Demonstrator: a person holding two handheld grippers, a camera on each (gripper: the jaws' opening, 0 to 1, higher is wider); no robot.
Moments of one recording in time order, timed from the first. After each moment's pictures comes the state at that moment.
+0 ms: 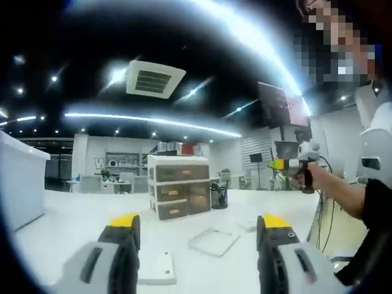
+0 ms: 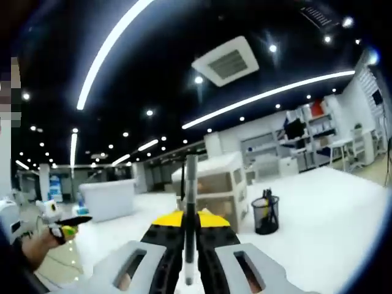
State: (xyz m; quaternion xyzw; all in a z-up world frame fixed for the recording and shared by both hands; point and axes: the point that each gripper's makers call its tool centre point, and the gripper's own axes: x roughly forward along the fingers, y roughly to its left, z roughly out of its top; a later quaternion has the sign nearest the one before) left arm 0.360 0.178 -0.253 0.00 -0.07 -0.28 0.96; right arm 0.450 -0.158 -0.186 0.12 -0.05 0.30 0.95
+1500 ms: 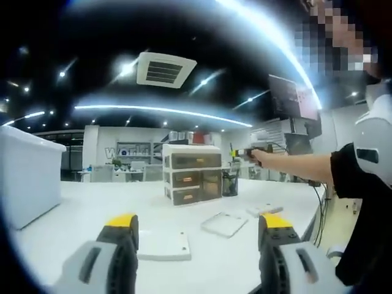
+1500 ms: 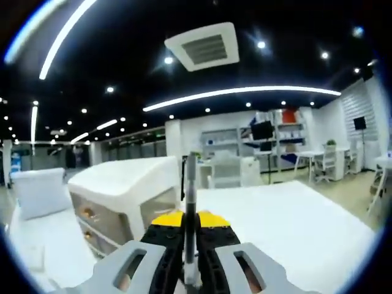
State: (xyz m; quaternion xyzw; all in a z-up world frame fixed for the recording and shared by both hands) left arm 0.339 0.217 -0.266 0.00 -0.03 -0.24 0.97; right arm 0.716 -0.189 -0.172 0.05 0.00 0.15 0.99
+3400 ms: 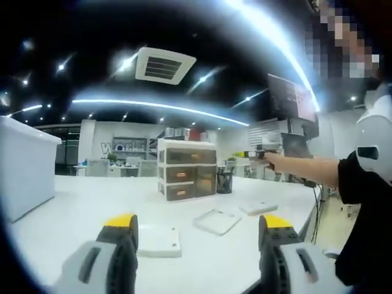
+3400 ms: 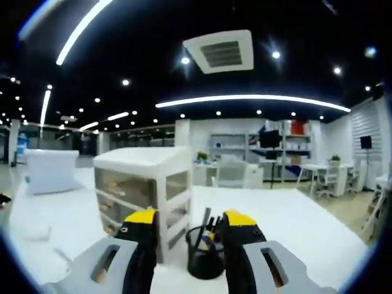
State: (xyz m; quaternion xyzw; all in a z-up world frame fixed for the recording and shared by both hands) left arm 0.342 0.203 -0.274 -0.01 -0.02 -0.25 0.97; right arm 0.614 -0.193 -0.191 0.00 -0.02 0.19 0.98
